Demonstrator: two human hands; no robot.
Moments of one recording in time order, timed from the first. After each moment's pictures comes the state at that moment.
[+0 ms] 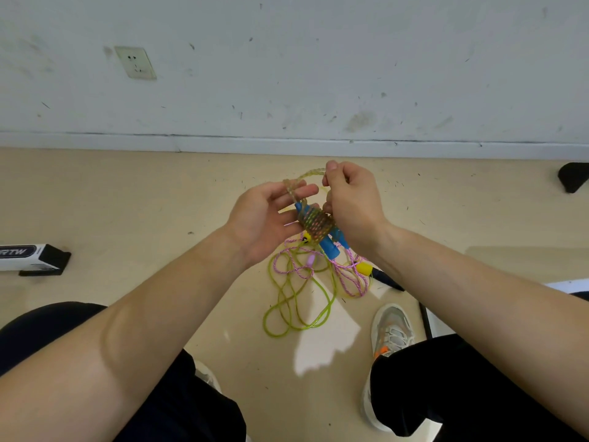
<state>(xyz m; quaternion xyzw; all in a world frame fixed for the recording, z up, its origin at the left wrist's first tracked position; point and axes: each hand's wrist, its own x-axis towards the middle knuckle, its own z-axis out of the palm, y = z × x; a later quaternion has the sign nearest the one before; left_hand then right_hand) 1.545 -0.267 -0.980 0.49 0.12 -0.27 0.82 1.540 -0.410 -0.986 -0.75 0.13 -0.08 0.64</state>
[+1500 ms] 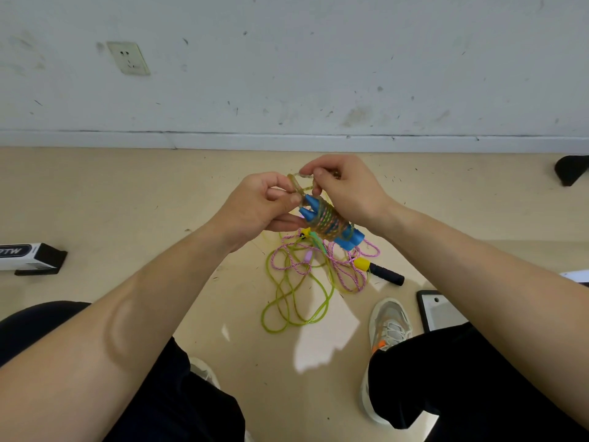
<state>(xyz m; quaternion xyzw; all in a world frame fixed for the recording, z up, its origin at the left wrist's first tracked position) 1.546 -0.256 -0.978 0.72 -0.05 -0.22 0.66 1.548 -0.433 -0.975 -0.87 -0.04 -0.01 0.49</state>
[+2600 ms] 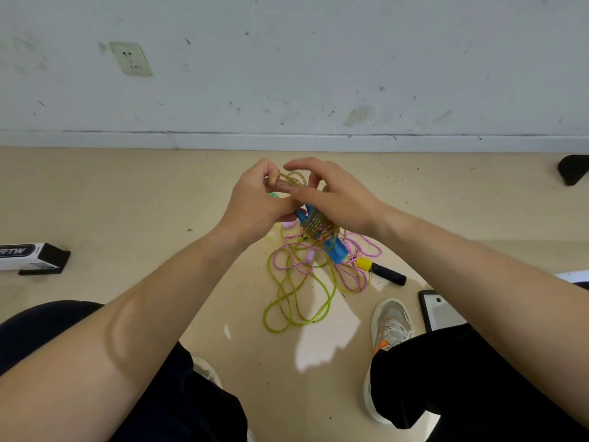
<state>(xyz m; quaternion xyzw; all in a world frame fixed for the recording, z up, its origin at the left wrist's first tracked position) 1.550 -0.260 -0.989 0.78 -0.06 -0.06 0.62 1.548 -0.426 -0.983 -0.88 -0.12 0.05 0.46</state>
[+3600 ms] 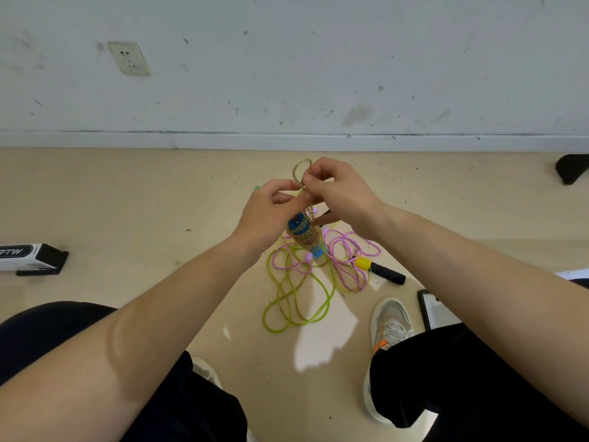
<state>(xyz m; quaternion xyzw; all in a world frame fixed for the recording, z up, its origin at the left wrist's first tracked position) 1.546 -0.272 -1.009 0.78 0.01 -0.12 0.62 1.547 -0.422 -0.984 -0.79 0.04 0.08 0.61</state>
